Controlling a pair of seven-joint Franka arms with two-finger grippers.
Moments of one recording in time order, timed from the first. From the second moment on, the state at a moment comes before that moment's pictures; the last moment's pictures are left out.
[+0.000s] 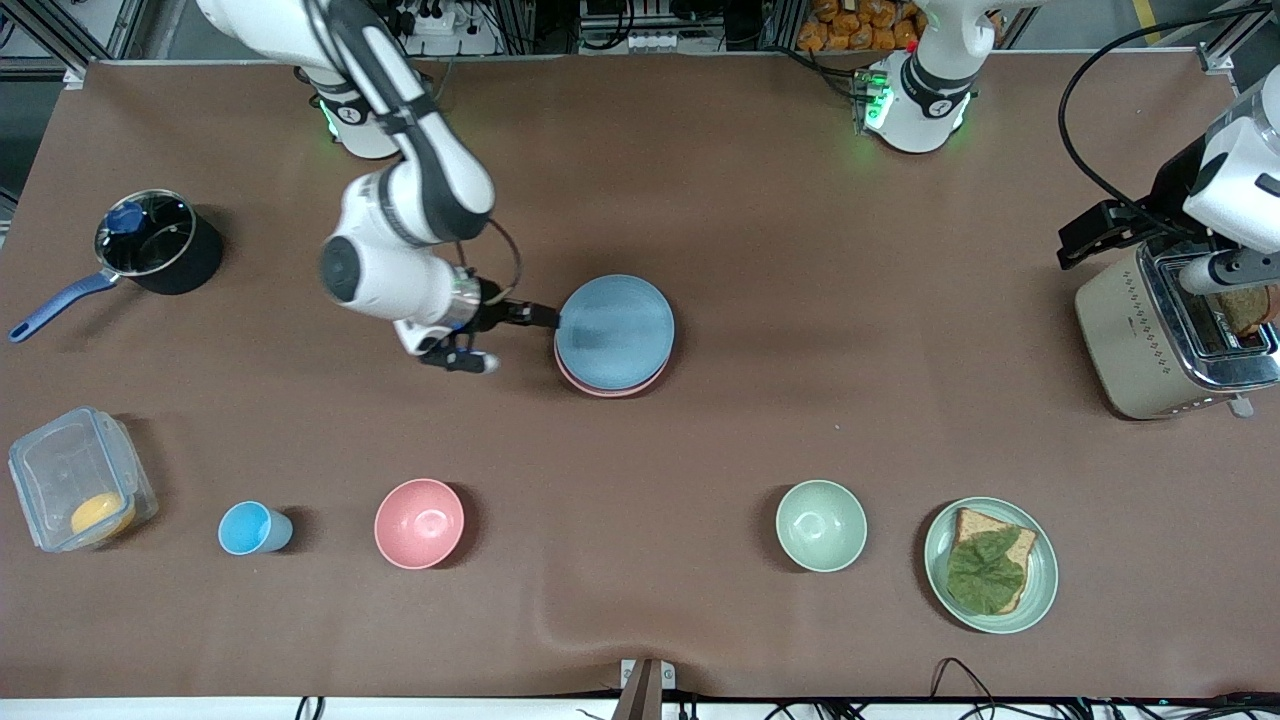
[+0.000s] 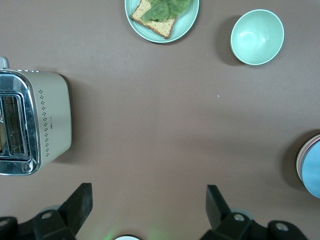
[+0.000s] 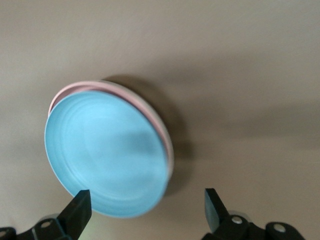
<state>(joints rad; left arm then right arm) 0.06 0.03 -0.18 -1.51 0.01 1.49 -0.26 0.52 0.28 -0.12 -2.06 0.67 2.19 0.19</state>
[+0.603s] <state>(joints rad) 0.06 0.03 -0.16 -1.51 0.00 1.49 -0.22 0.27 0.21 -0.26 -1.77 0.21 1.78 -0.12</state>
